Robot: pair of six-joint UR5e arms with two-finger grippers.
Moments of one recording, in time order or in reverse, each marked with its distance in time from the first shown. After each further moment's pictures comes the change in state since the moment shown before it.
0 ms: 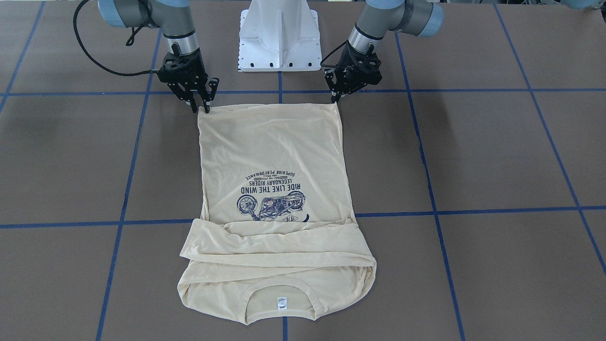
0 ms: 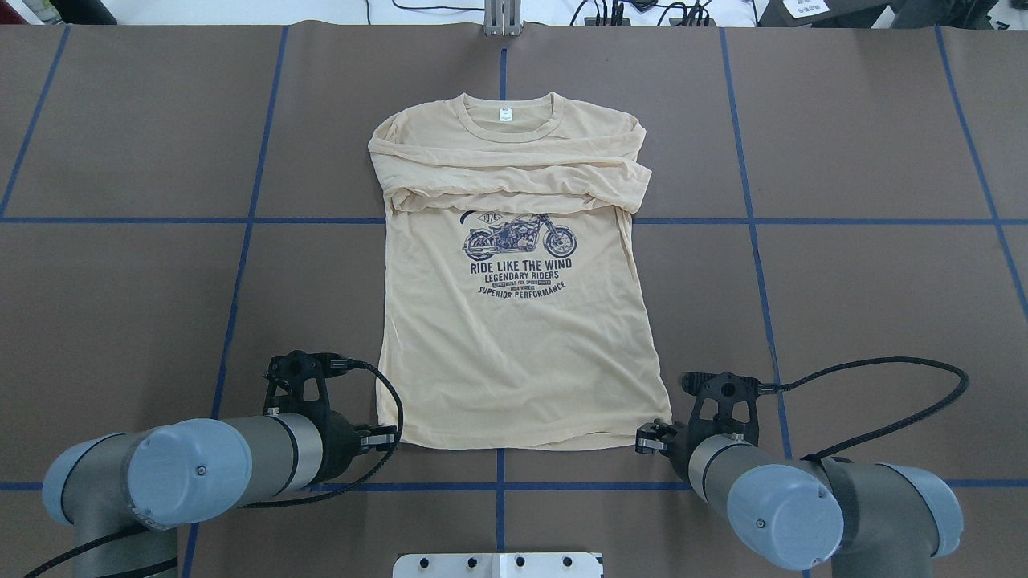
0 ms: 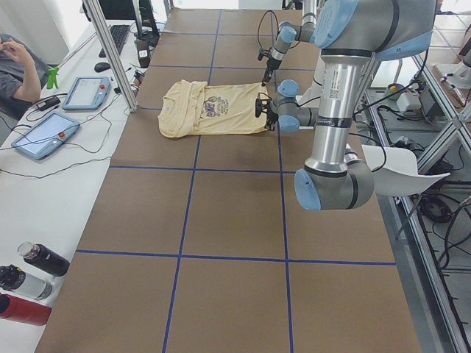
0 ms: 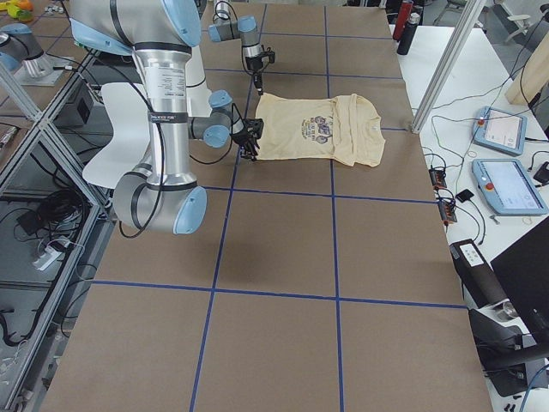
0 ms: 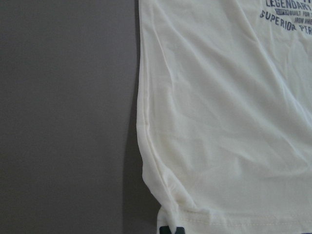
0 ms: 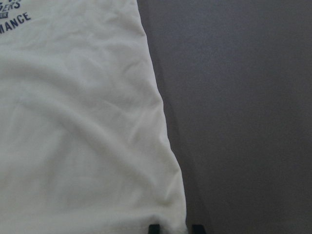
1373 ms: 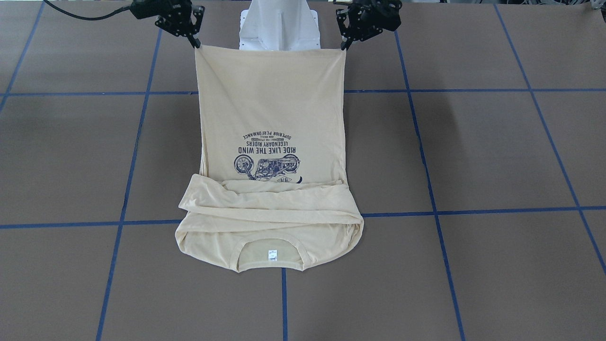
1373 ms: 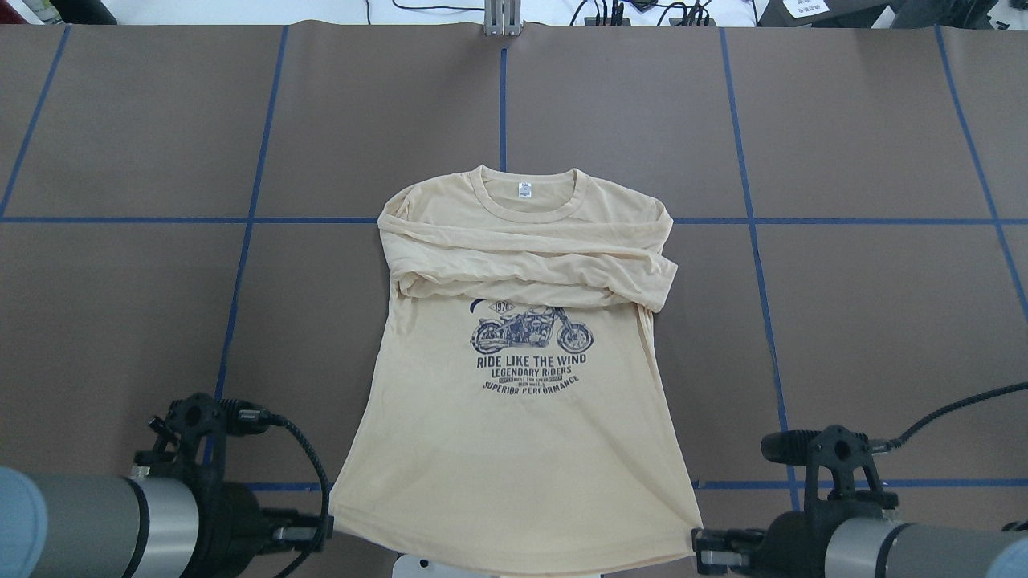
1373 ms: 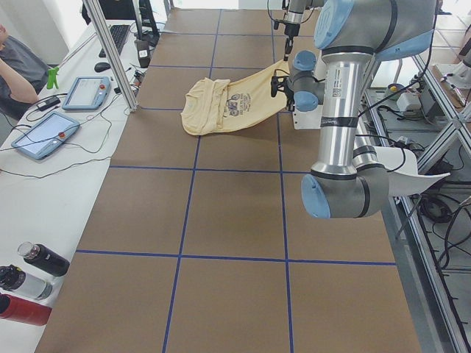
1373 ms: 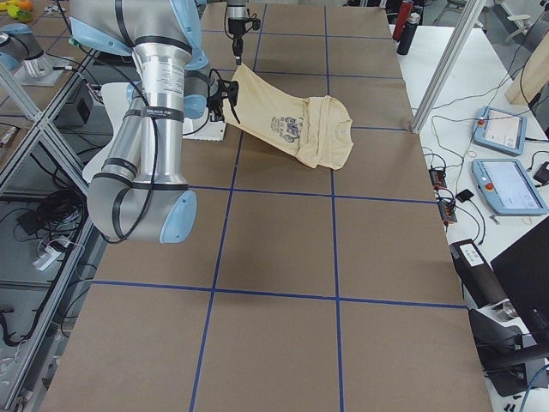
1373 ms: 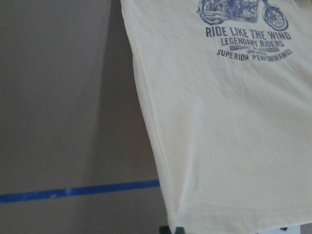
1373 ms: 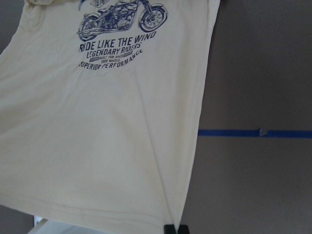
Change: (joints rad) left arm 0.116 0.169 -0.483 0.246 -0.142 -0.011; right arm -0.171 -0.233 0.542 -0.039 0.182 0.009
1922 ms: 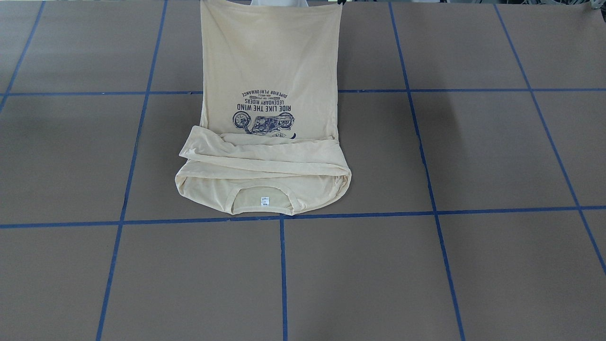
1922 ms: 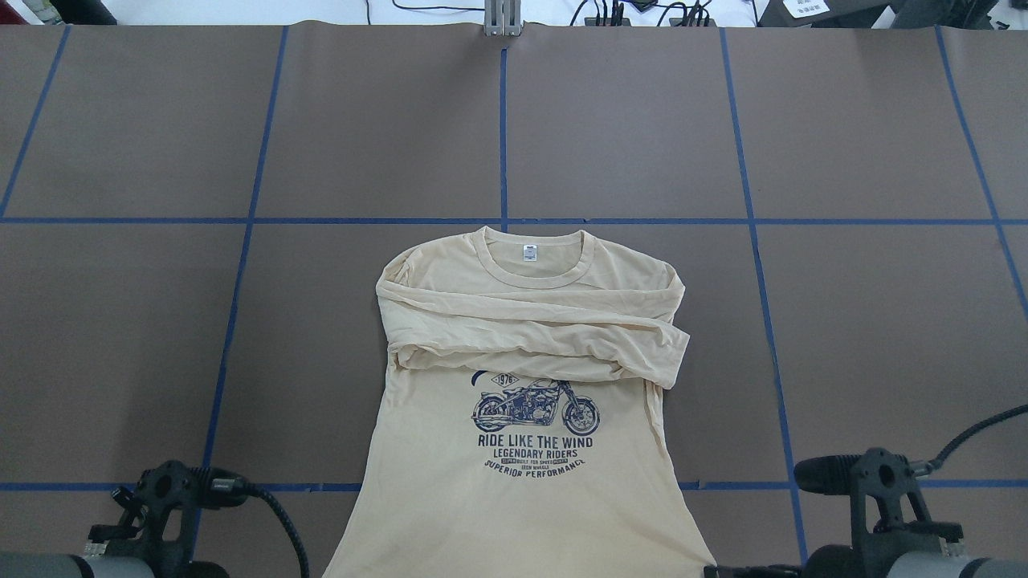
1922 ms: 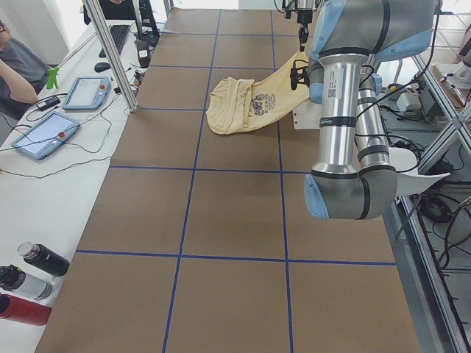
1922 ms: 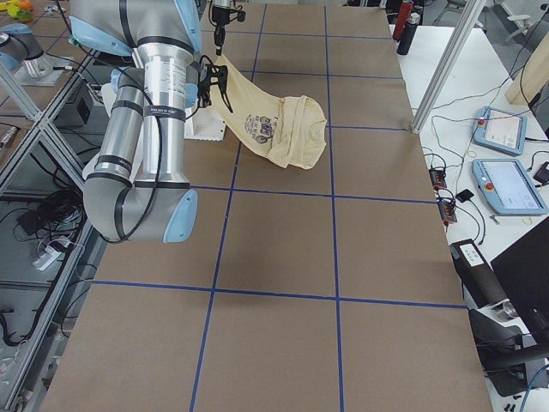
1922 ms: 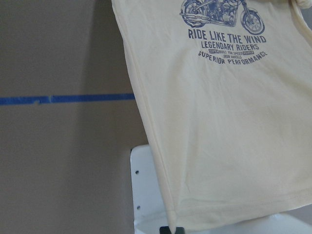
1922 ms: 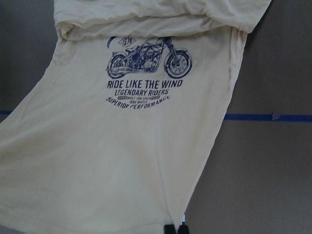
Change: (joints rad) left arm 0.070 -0.014 -0.072 0.050 0.001 -0.095; right arm -0.001 -0.012 0.072 -0.030 -0.011 0.000
